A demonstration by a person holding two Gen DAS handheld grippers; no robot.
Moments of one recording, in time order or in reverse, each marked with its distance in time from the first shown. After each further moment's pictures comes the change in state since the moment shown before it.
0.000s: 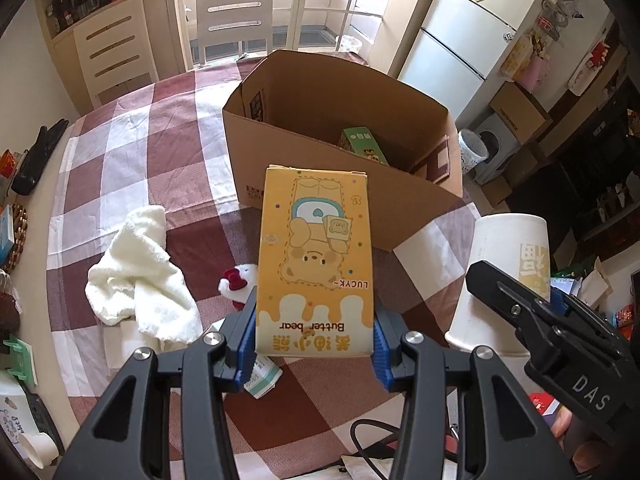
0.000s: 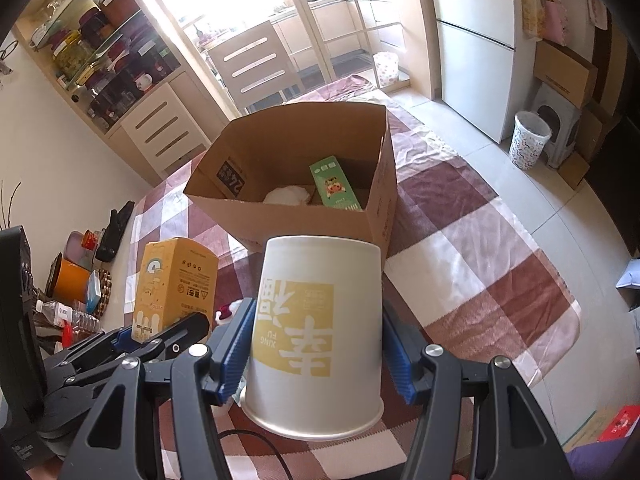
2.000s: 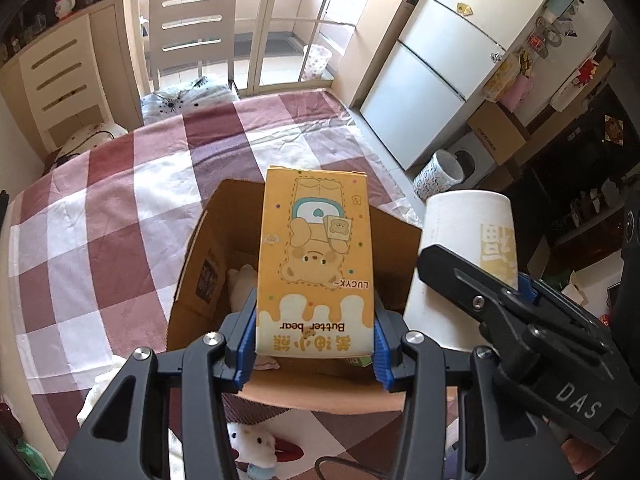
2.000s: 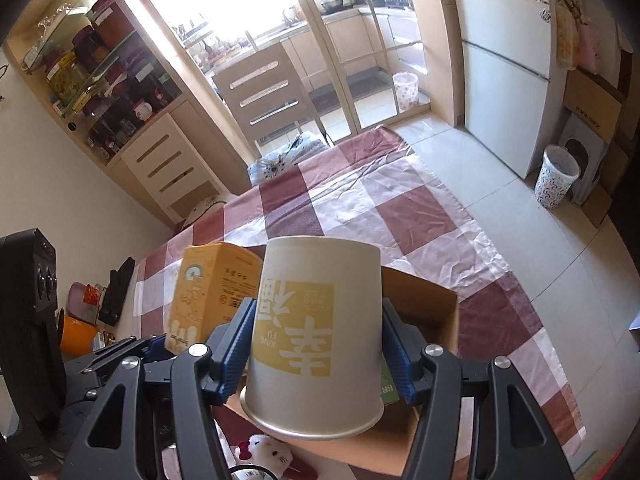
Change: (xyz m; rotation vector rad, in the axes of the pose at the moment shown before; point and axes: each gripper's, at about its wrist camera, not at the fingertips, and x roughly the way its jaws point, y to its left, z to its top) left arm 0.064 0.001 0.183 0.046 0.007 -0.133; right arm 0.076 0.022 0.170 -0.006 -0.032 0.047
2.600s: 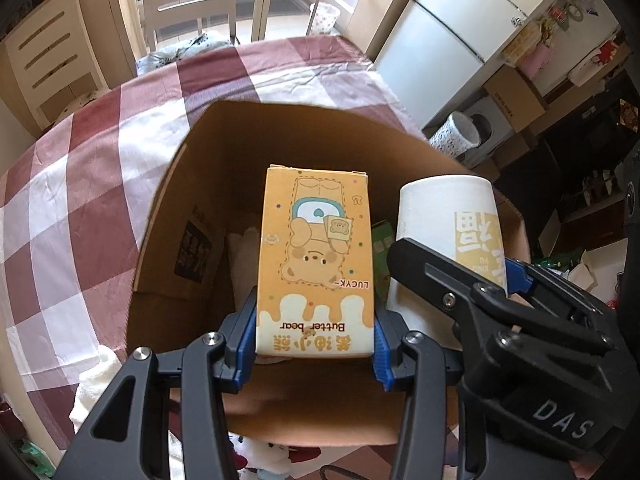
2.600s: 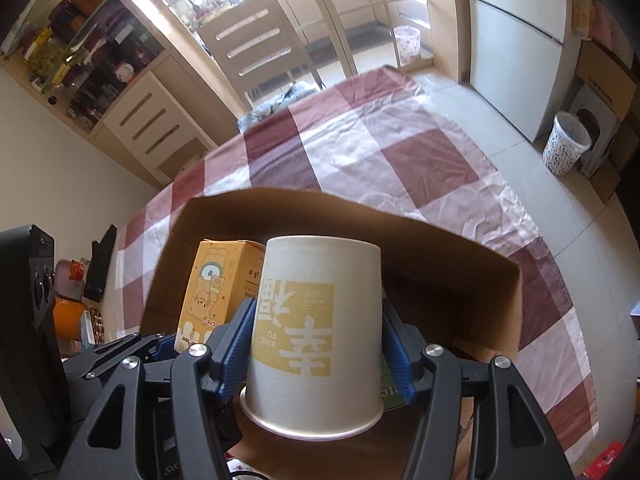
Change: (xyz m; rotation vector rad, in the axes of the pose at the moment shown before) left arm 0.068 0.017 -0.011 0.000 0.153 0.031; right arm 0.070 -0.007 -0.015 0.010 0.171 -0.013
